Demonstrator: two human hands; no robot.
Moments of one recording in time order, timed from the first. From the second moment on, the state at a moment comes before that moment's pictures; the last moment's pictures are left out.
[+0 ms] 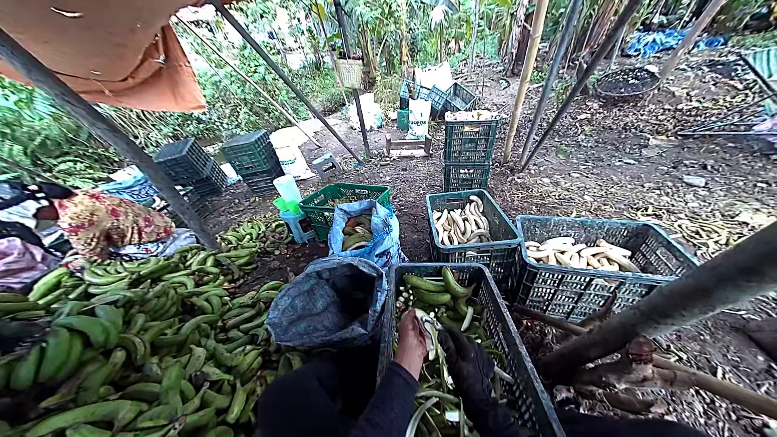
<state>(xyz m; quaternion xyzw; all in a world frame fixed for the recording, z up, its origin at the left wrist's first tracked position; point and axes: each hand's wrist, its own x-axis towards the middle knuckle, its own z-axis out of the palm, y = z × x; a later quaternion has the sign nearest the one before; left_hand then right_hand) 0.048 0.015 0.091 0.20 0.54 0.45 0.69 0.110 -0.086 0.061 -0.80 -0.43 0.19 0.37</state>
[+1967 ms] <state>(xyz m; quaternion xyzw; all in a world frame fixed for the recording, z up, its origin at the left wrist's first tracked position) -0.027 -0.002 0.059 0.33 0.27 0.31 0.85 0.169 -0.068 0.067 -0.53 -0.47 0.49 0.52</state>
